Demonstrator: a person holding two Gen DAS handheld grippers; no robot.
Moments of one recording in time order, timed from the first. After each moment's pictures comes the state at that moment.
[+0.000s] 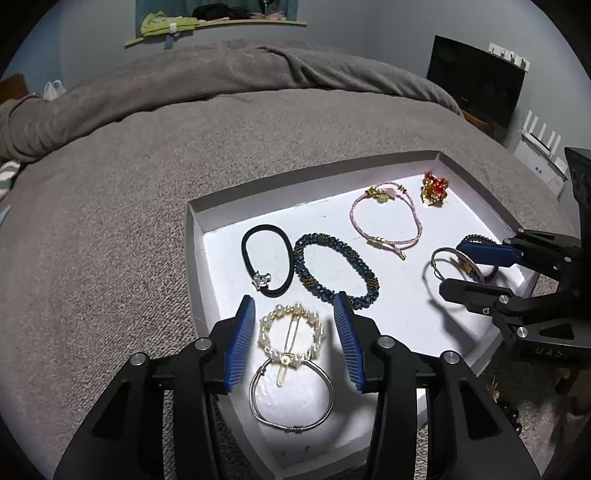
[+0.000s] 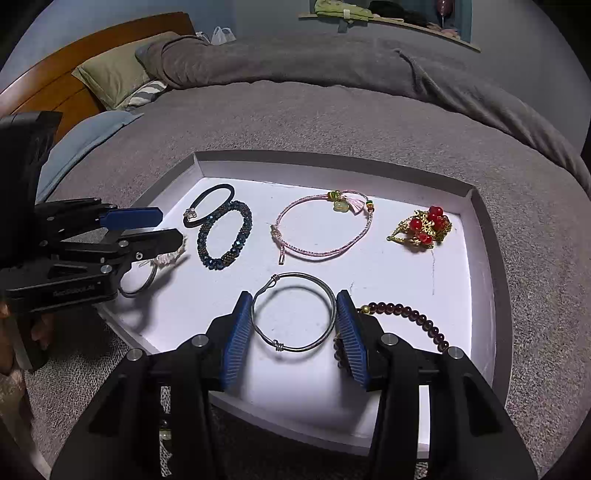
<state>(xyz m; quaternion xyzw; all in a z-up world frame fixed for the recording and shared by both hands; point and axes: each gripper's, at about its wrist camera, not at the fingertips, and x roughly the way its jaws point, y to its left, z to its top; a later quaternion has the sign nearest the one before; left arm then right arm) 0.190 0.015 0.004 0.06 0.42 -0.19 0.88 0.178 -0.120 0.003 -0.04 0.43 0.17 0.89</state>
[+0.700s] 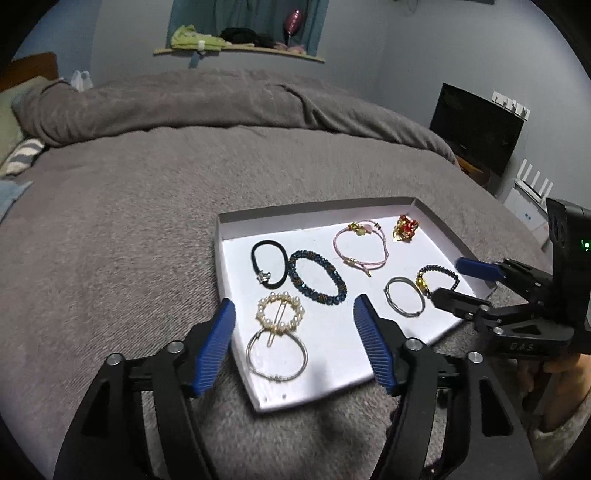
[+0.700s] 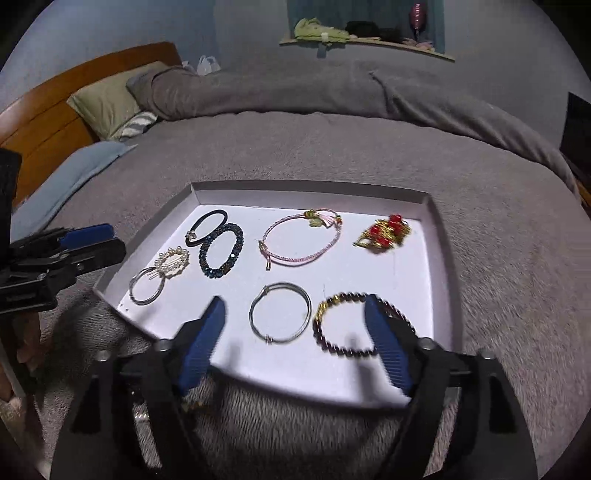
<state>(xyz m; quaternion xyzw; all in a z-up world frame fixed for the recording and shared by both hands) 0.133 0.037 0.044 -0.01 0.37 -0.18 0.91 0.141 -0.145 0.026 -0.01 0.38 0.14 0.91</state>
